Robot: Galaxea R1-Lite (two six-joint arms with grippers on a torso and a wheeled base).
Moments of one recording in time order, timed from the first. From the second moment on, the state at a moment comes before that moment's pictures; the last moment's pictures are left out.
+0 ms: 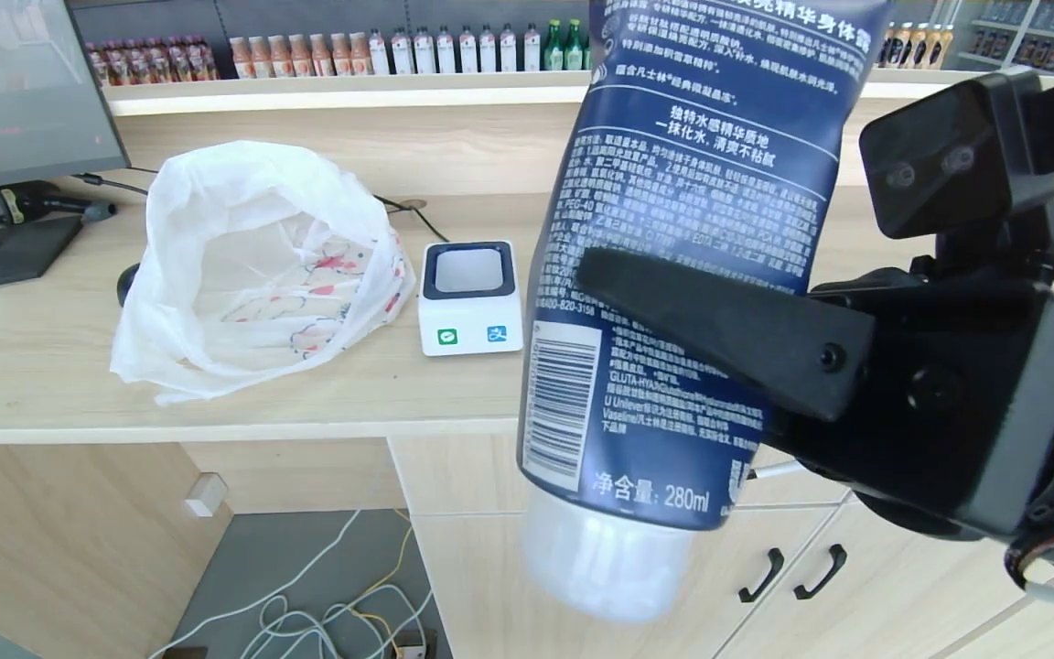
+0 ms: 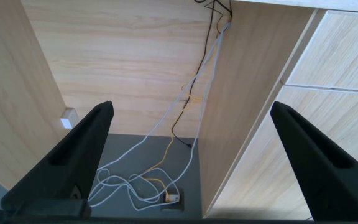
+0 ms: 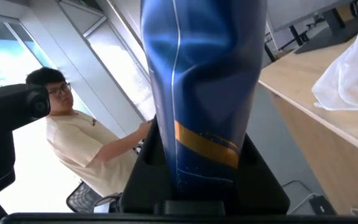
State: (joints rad) left arm 0.00 0.00 0.00 0.00 0.00 -0.01; right arm 0.86 1.59 -0.72 -1.41 0.60 0.79
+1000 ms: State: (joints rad) left arm 0.00 0.00 0.00 0.00 0.00 -0.01; right arm 0.77 1.62 -0.70 -1.48 0.60 0.87
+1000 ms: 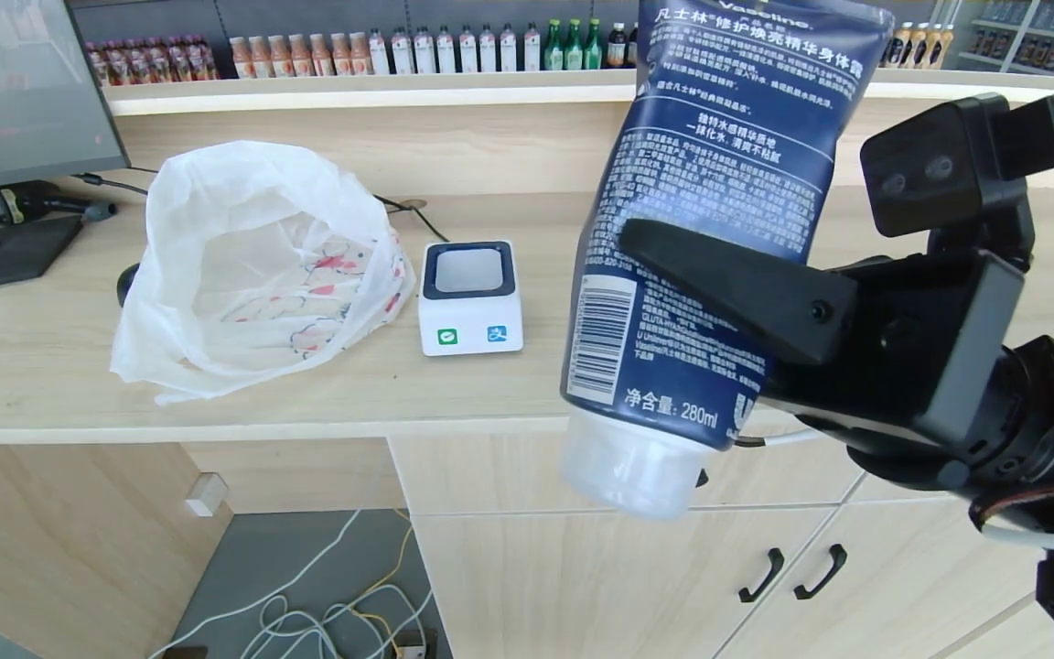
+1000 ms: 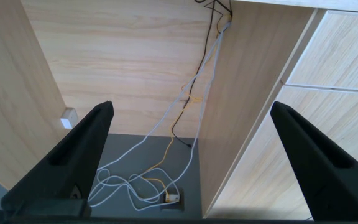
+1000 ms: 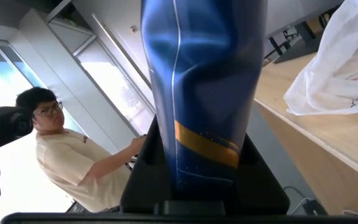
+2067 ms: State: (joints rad) left arm 0.00 0.00 0.00 0.00 0.00 -0.01; right arm 0.76 1.59 -0.62 -1.53 0.60 0.69
